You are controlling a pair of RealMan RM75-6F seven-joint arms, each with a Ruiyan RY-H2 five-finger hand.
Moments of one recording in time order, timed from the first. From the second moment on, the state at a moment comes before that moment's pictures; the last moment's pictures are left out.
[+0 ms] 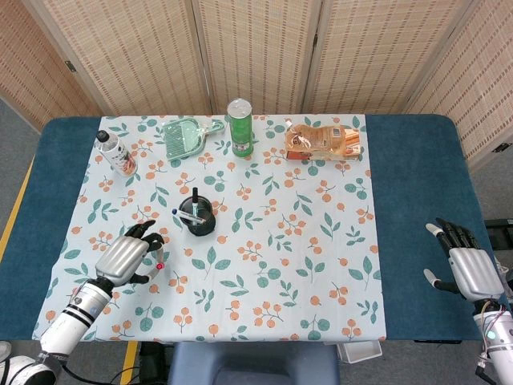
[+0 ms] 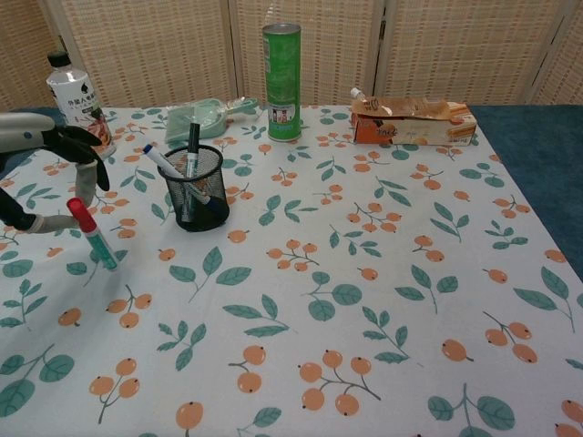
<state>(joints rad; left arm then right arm) -0.59 -1.11 -0.05 -1.90 1.21 1.02 0.24 0.18 -1.05 0.05 -1.61 -1.39 1.24 0.08</state>
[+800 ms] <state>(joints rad) -0.59 -0.87 -0.26 -1.90 1.08 0.89 -0.28 0.17 -1.05 0.04 -1.62 -1.43 1.26 0.08</state>
